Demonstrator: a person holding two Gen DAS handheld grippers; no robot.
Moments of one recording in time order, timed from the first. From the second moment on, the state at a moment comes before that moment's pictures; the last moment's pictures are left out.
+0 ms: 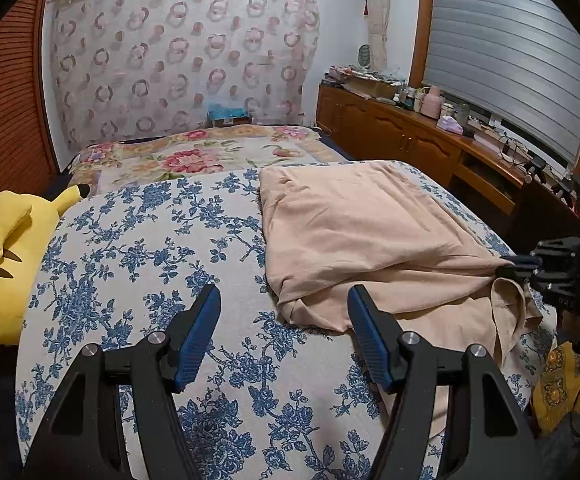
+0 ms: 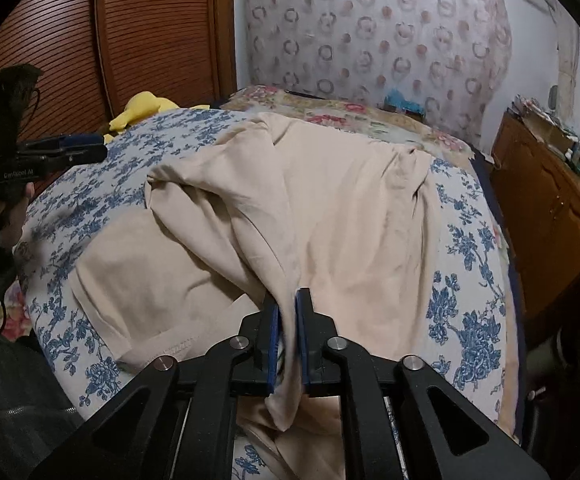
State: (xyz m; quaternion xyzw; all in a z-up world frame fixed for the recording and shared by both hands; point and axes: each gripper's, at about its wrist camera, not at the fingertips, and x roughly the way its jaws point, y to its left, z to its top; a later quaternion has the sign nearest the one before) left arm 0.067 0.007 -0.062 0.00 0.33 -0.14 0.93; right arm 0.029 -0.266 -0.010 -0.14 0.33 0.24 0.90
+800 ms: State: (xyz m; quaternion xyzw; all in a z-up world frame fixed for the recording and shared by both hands) left arm 0.050 0.056 -0.049 -0.02 0.31 -0.09 0.95; right arm 0.091 -0.132 0.009 -0.19 0.31 0.35 0.86
